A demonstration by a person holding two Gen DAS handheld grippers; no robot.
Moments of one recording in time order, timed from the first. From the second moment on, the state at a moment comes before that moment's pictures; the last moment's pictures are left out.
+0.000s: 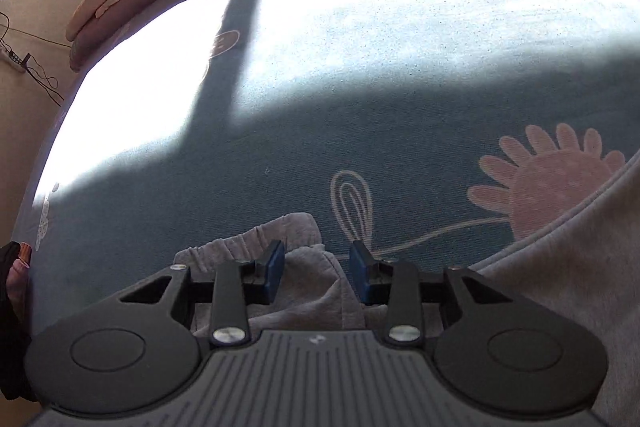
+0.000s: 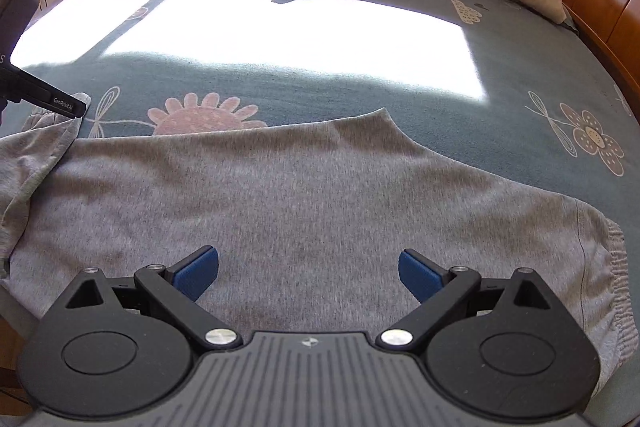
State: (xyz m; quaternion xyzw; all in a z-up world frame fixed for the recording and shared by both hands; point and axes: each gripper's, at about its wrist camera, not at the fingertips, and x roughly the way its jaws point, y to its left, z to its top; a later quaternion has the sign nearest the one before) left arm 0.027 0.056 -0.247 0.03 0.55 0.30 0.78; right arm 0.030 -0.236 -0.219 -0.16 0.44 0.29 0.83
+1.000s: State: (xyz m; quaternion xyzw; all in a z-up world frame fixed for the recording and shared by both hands) left arm -0.102 0.119 -0.171 -0.03 0.59 0.34 0.73; right arm 0.042 -0.215 -0.210 -0.16 0.43 0.31 0.83
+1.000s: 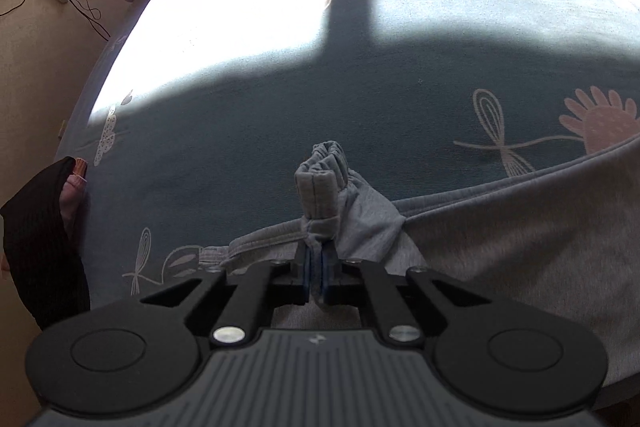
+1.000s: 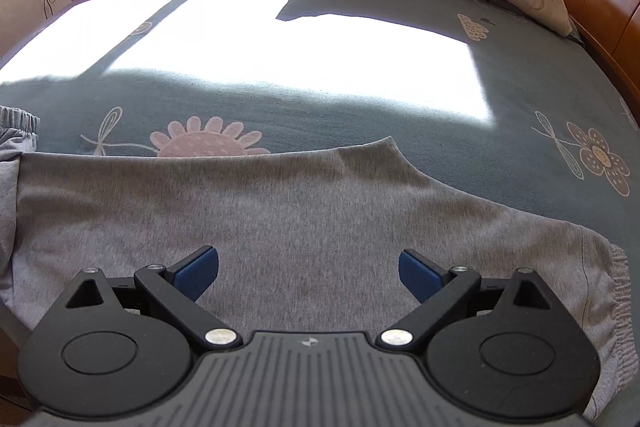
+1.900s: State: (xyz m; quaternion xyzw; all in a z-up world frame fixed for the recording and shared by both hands) left arm -0.254 0.183 -0.199 -0.18 0.59 0.34 0.71; right arm -0.014 -0.095 -0.208 -0.24 0.42 0.40 0.78
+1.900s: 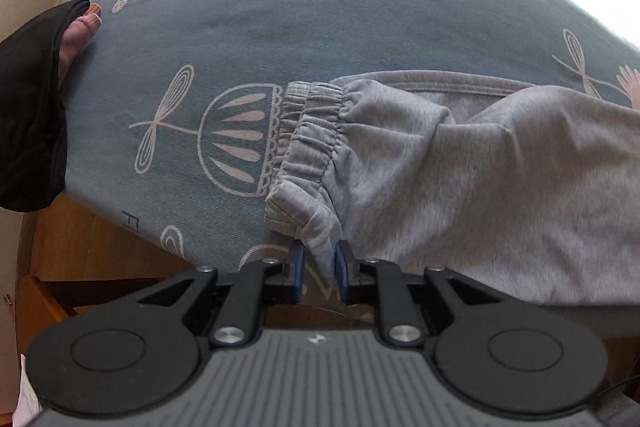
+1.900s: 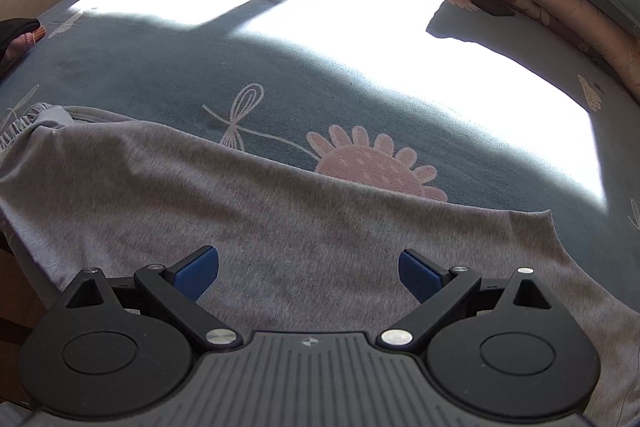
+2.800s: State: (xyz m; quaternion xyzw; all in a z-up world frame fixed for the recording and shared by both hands) left arm -0.237 0.279 -0.246 -0.15 0.46 0.15 0.86; right arm -0.050 -0.006 -0.217 -0.24 0.40 0.46 0.76
